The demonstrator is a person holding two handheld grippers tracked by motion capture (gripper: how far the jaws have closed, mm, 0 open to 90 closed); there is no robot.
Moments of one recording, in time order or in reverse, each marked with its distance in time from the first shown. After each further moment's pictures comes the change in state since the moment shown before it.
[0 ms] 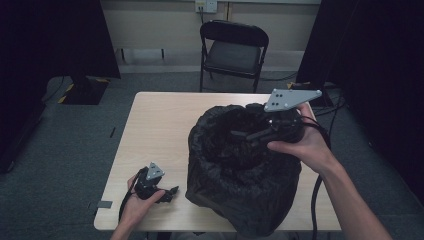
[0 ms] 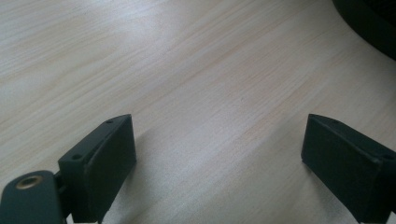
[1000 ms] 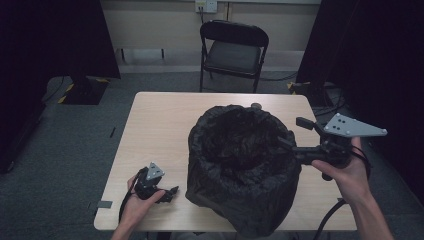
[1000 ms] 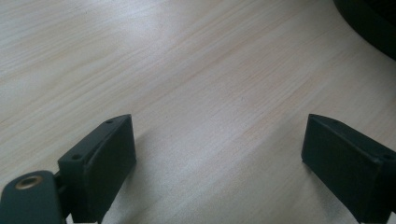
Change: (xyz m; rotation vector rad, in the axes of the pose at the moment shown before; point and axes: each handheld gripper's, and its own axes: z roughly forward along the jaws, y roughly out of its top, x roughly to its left) left arm 0.000 0.000 0.000 -0.001 0.003 -0.002; right arm -0.012 -0.088 -0.073 -0.144 -0.250 0.172
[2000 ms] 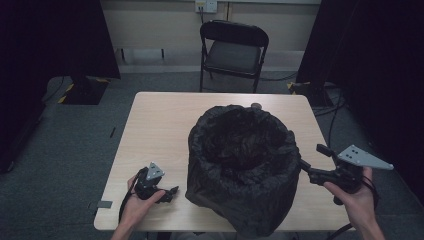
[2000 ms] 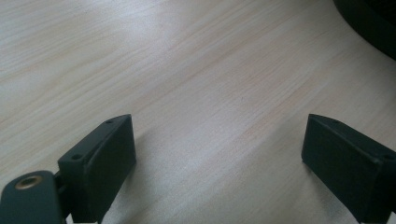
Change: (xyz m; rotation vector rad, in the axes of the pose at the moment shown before) left arm 0.000 0.000 0.000 0.000 0.000 0.000; right arm -0.025 -0.097 -0.023 0.057 -0.179 0.115
